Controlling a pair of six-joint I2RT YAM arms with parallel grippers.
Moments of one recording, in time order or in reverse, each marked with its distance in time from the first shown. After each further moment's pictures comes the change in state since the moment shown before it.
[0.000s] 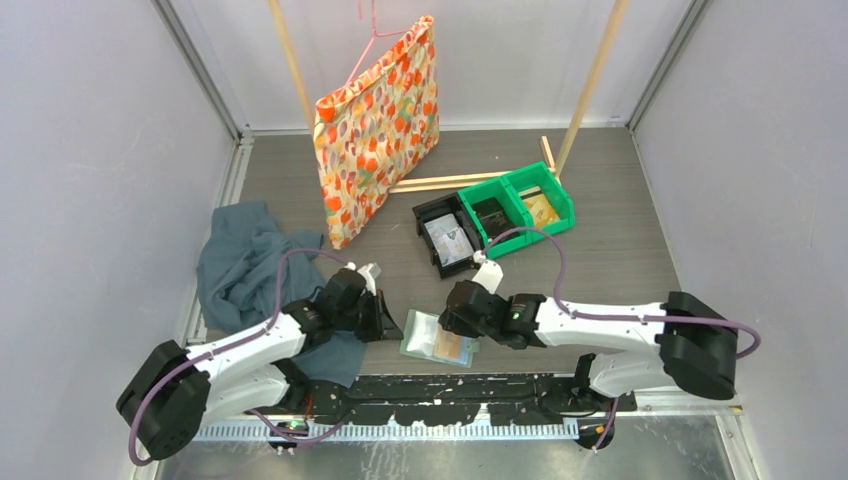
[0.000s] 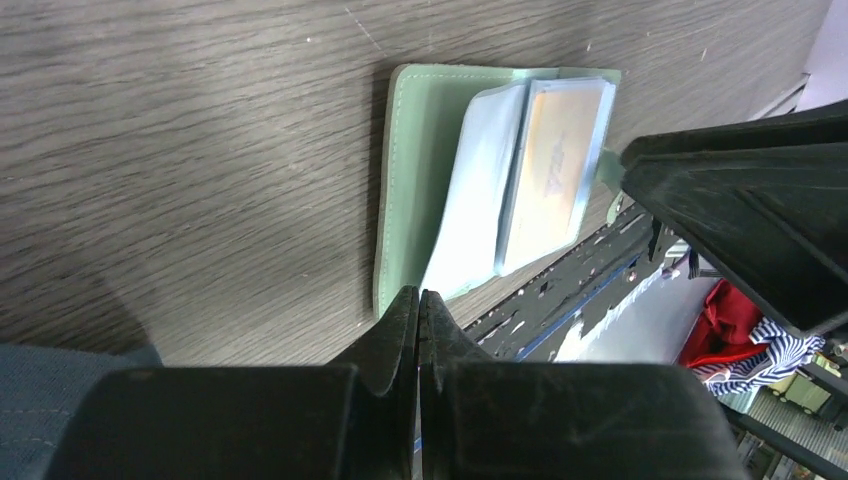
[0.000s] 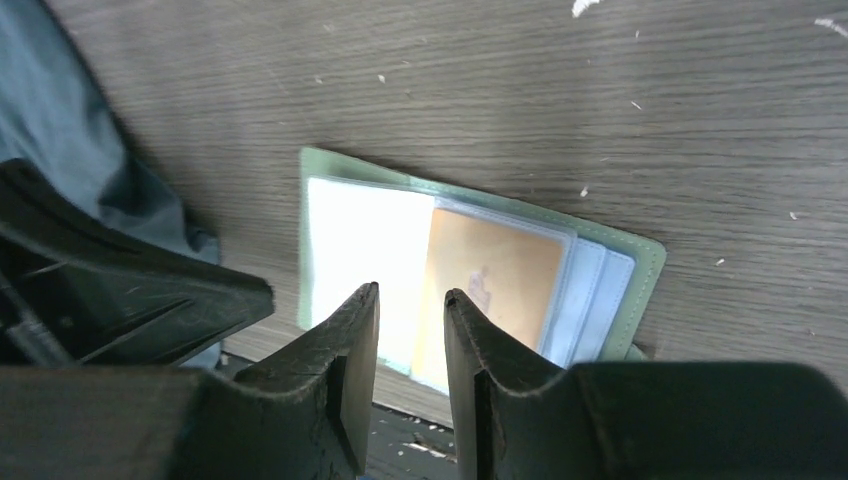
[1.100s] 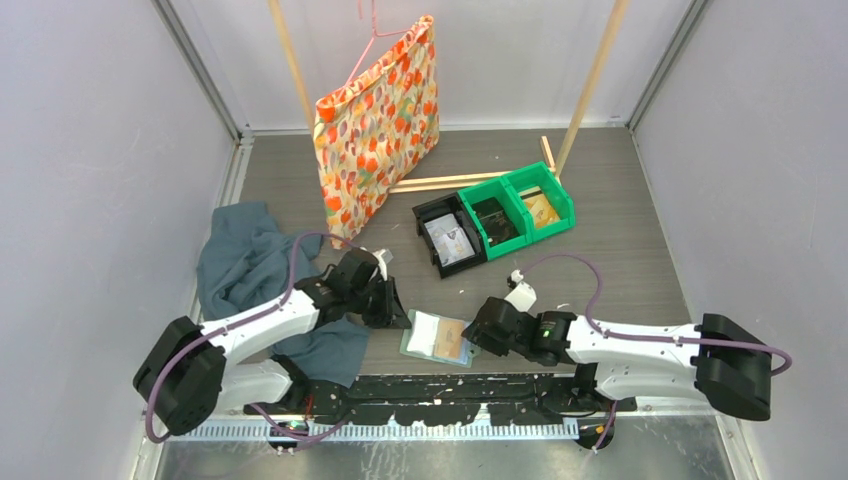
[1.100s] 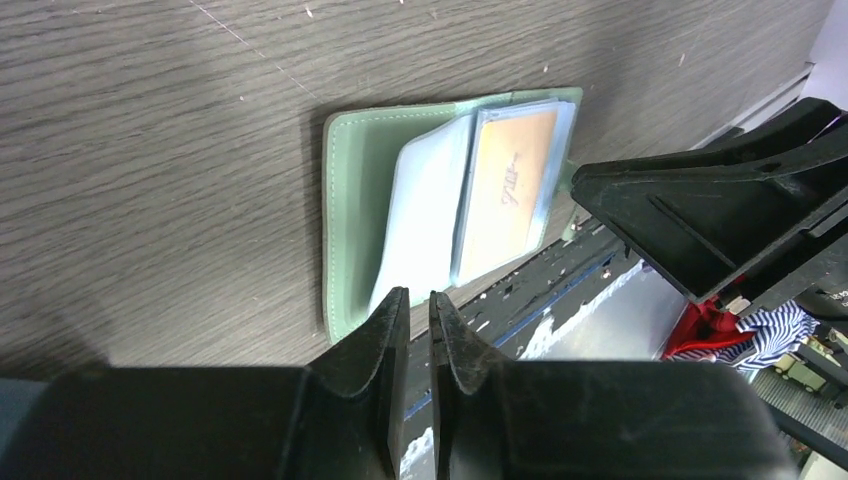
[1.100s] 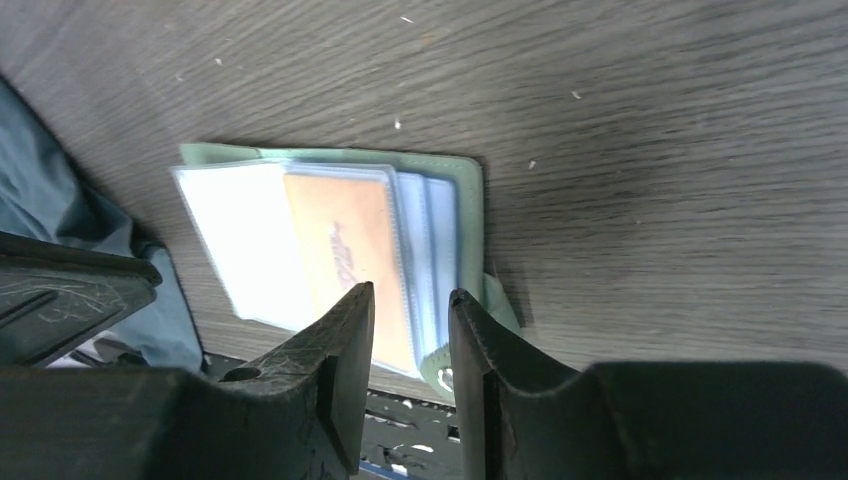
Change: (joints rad) left arm 0.016 0.151 0.198 -0.135 0.047 0.041; right arm 0.000 -0.198 -0.219 -0.045 -0.017 0.249
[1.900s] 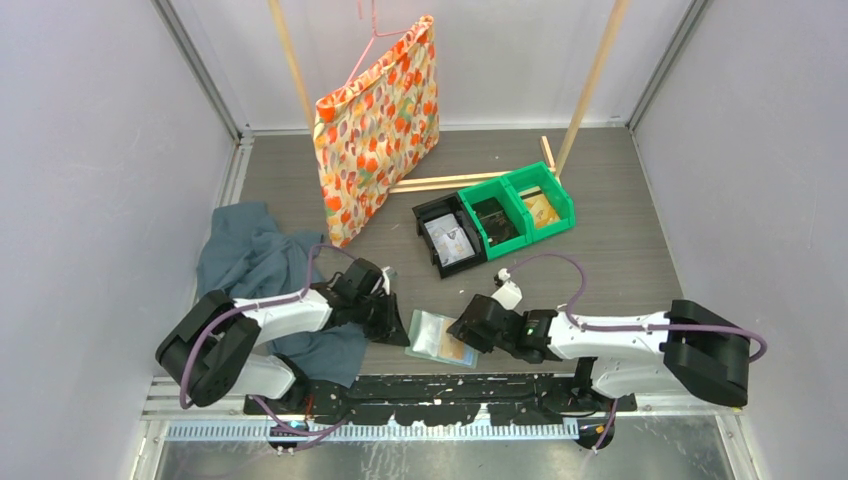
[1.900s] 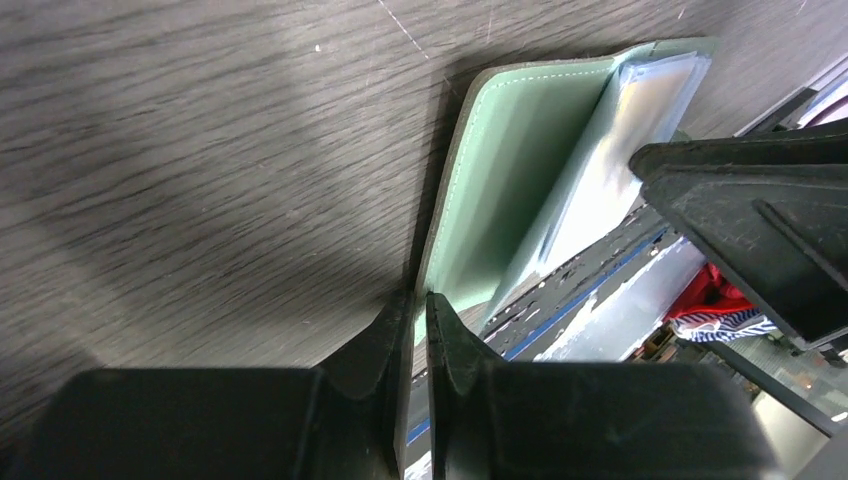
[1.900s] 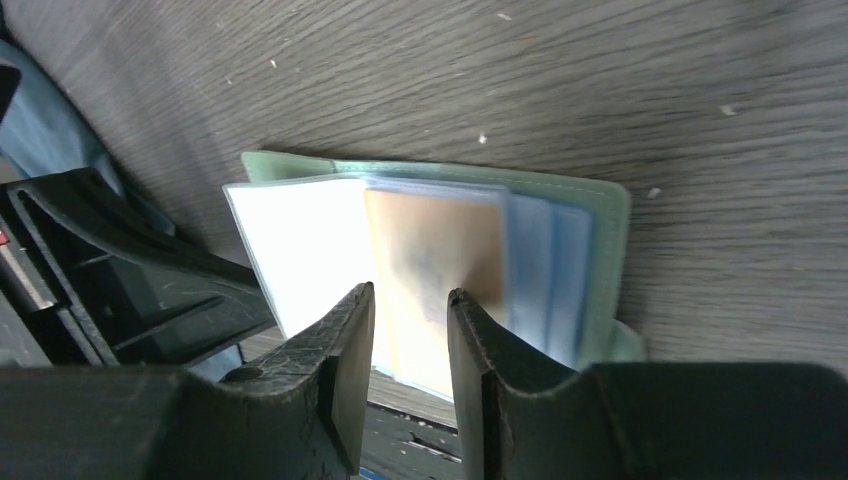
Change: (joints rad) left arm 0.004 0.175 -0.087 0.121 0.092 0.016; right arm 0.007 0.138 0.008 0.158 -0.007 0.013
